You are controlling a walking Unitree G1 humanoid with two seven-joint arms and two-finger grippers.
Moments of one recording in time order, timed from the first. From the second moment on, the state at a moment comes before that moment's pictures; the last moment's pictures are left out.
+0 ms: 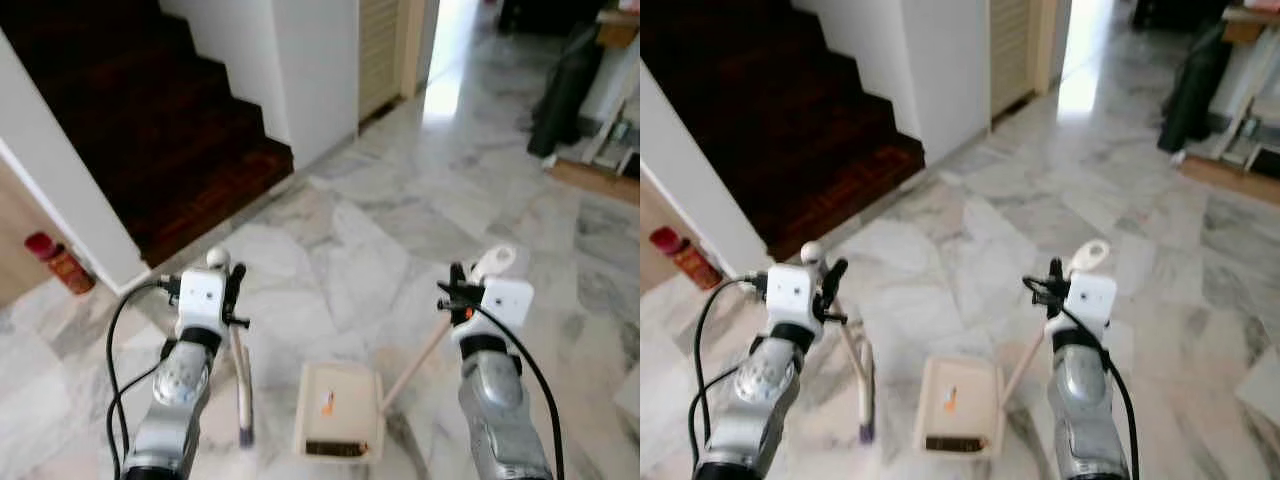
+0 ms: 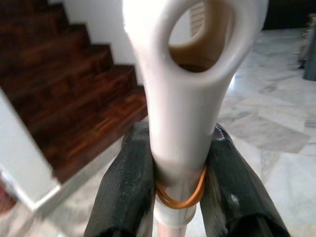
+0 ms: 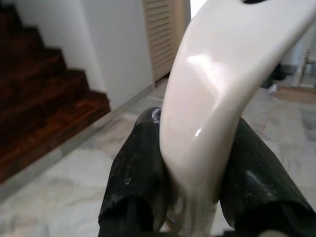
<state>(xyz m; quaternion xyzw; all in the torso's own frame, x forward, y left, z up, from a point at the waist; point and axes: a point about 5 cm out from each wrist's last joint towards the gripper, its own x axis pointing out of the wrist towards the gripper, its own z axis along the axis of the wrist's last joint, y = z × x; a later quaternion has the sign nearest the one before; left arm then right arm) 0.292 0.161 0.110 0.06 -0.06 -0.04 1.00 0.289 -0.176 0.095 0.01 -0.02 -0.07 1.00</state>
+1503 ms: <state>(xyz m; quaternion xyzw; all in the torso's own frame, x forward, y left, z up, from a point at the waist) 0.290 0.163 0.113 0.06 -0.06 -0.05 0.99 0.291 -0.165 0.096 0.01 -0.02 -0.04 1.00</state>
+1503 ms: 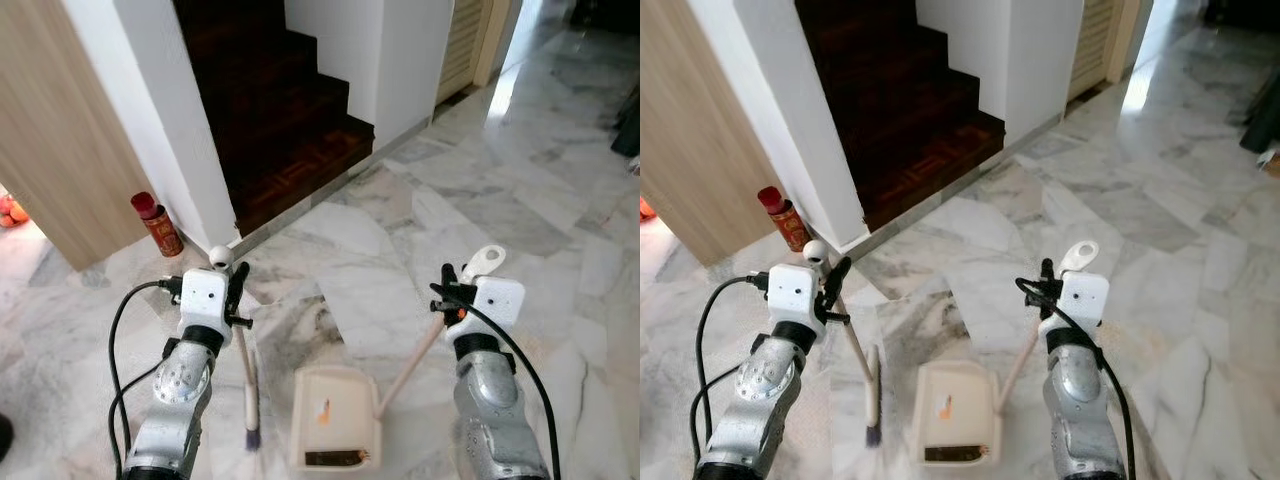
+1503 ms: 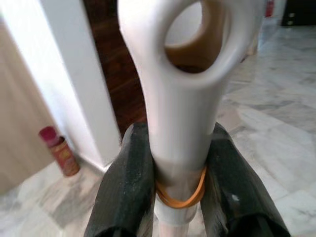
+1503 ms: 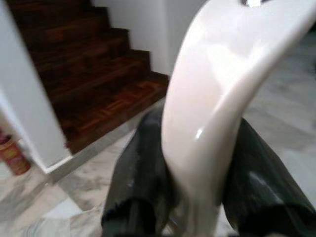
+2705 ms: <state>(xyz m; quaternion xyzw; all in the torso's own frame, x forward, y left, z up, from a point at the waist) 0.291 0.162 0.114 0.07 -0.06 -0.04 1.00 0.293 -0.163 0.097 0.02 -0.02 -0.04 1.00</state>
